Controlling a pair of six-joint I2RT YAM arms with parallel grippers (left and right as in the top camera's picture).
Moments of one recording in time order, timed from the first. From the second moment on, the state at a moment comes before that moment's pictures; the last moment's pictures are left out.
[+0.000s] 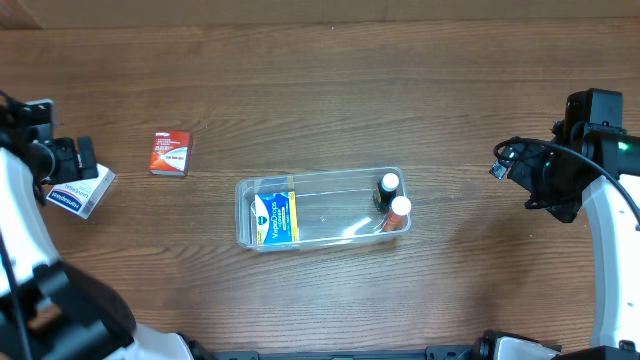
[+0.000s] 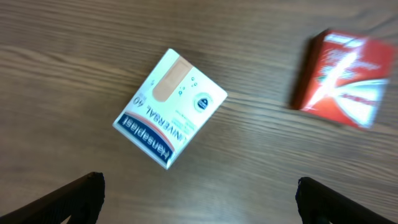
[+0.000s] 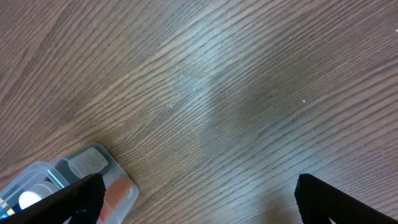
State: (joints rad) left arm 0.60 1.75 1.54 -0.99 0.05 0.38; right arm -0.20 1.41 1.32 -1.24 -0.08 0.41
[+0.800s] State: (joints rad) left arm 0.61 2.08 1.56 -0.72 -0.01 0.77; right arm -0.20 1.41 1.32 -1.24 -0.08 0.36
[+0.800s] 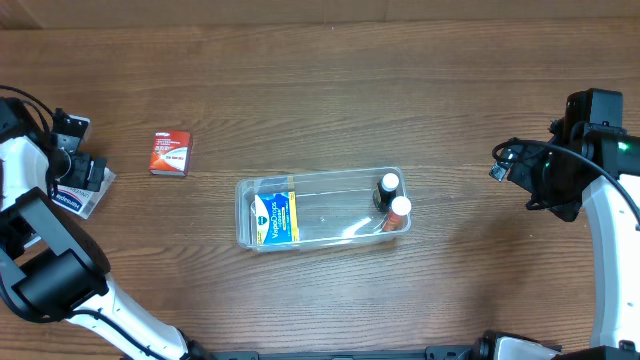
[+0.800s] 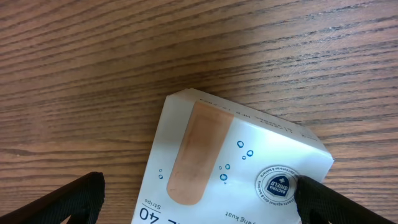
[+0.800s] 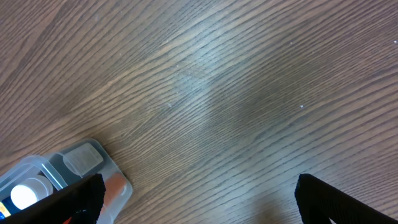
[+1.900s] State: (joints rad) left arm 0.62 2.11 1.62 -0.82 0.08 0.79; right arm -0.20 1.41 1.32 -1.24 -0.08 0.33
